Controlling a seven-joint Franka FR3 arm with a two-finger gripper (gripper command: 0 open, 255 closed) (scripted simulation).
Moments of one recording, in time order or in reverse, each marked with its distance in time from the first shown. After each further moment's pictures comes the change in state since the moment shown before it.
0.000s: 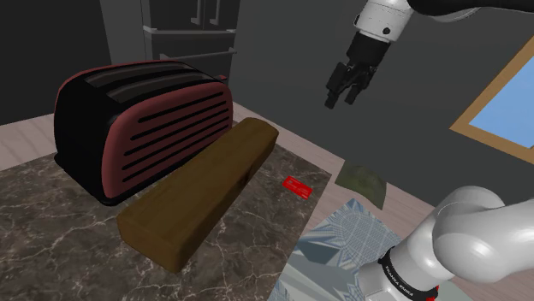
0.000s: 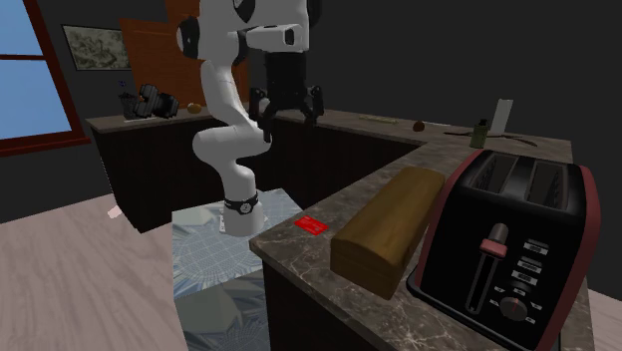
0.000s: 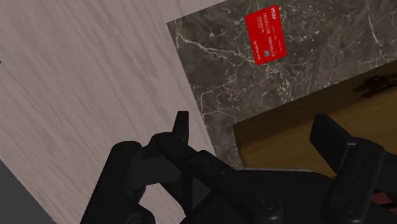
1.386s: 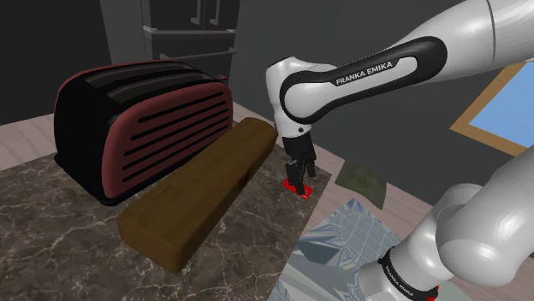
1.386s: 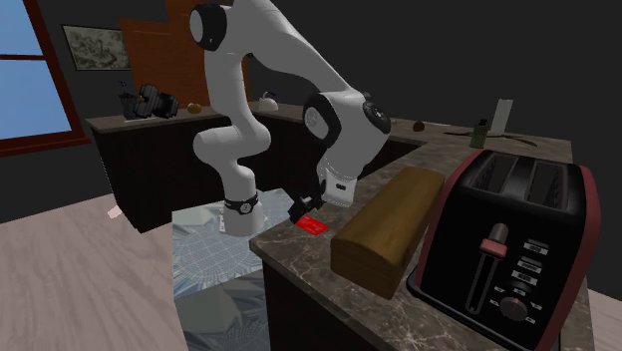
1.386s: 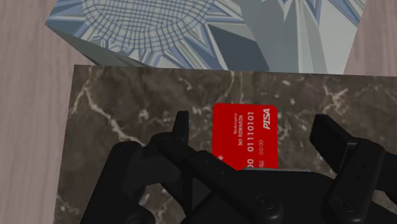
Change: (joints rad) arm 0.111 0.539 0.108 -0.079 -0.027 0.018 -0.134
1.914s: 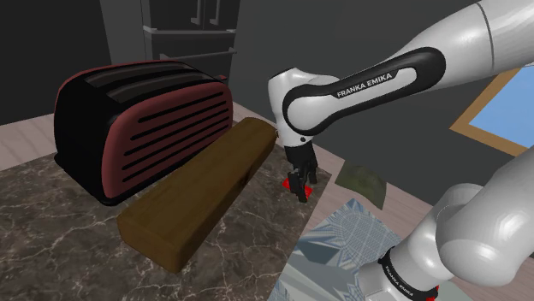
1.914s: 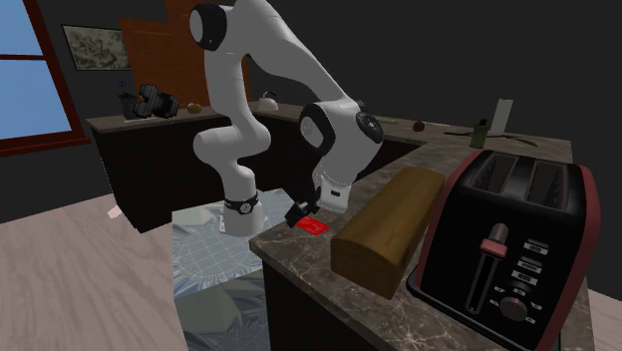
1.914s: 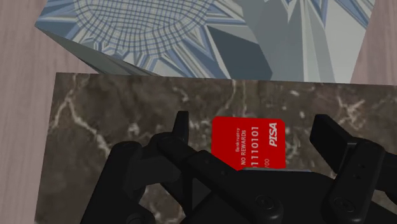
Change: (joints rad) arm 0.002 -0.006 0.001 -0.066 0.002 0.059 0.001
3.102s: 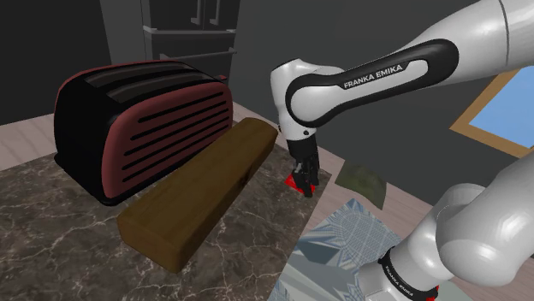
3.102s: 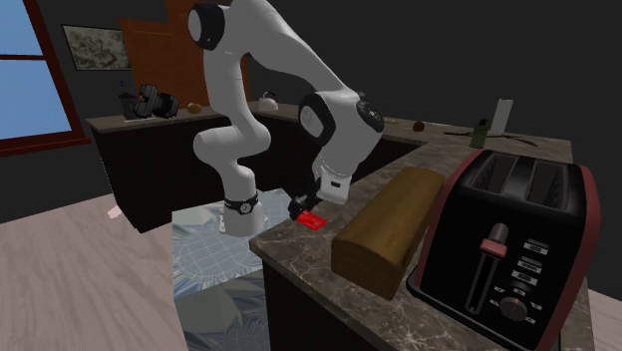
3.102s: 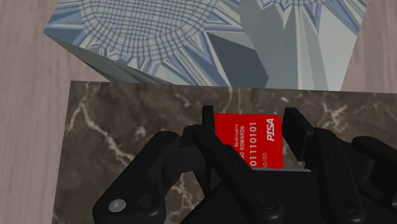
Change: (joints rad) arm 0.001 -0.037 -0.002 0.019 0.004 -0.055 -0.004
